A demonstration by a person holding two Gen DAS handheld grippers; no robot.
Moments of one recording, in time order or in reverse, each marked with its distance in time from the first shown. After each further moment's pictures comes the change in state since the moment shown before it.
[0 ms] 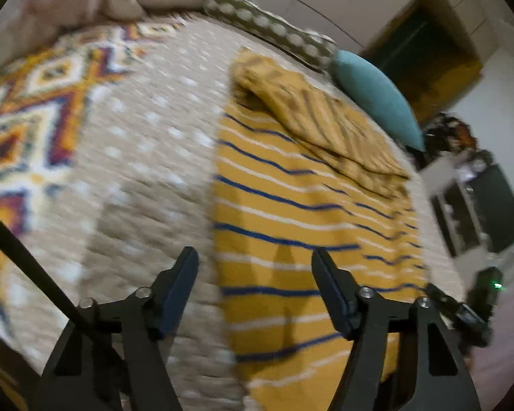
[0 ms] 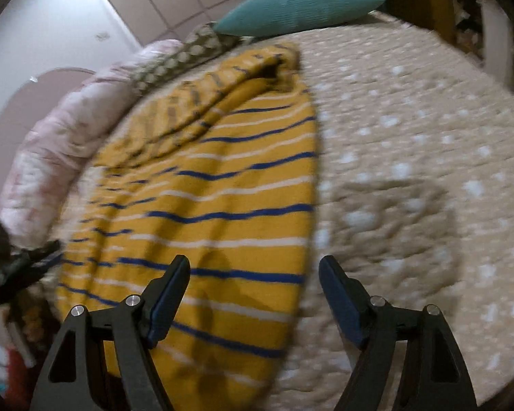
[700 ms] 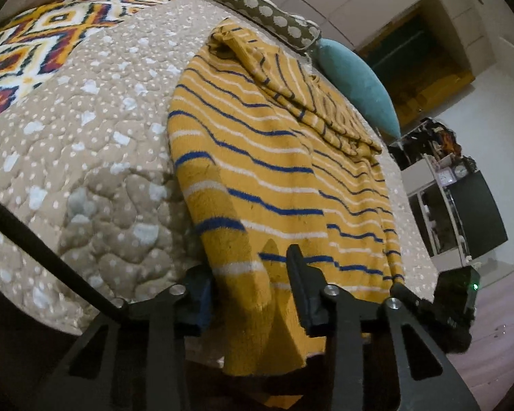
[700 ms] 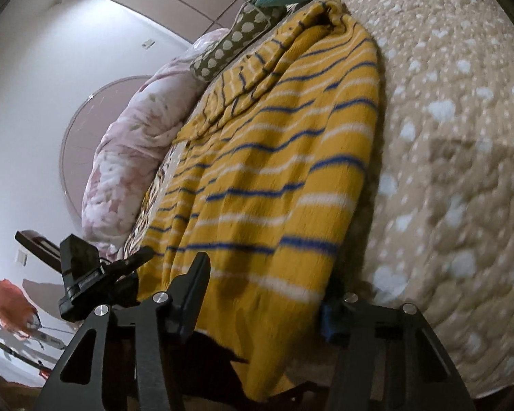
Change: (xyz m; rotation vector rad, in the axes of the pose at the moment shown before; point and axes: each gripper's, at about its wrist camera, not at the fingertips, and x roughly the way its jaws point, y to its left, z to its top) left arm -0.001 -0.027 -0.069 -0.069 0.011 -0.052; right arm 0.003 0.014 -0.053 0.080 0.088 0.305
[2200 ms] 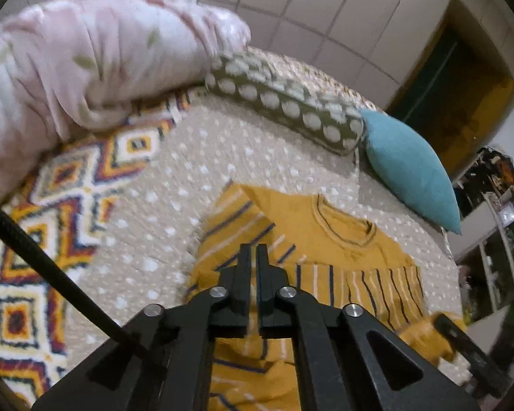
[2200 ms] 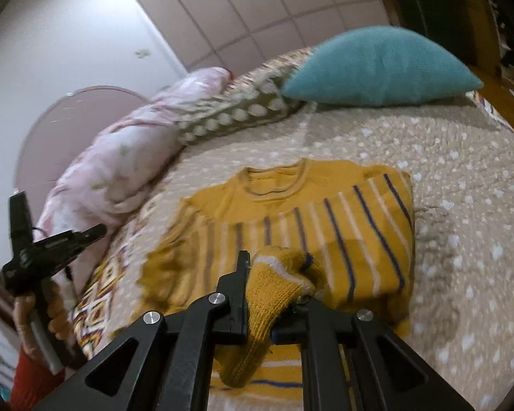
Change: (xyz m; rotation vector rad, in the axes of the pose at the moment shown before) left arm 0.037 -0.076 0.257 0.060 -0.180 0.285; right arm 0.052 0.060 0.245 -0.188 -0.129 -0.300
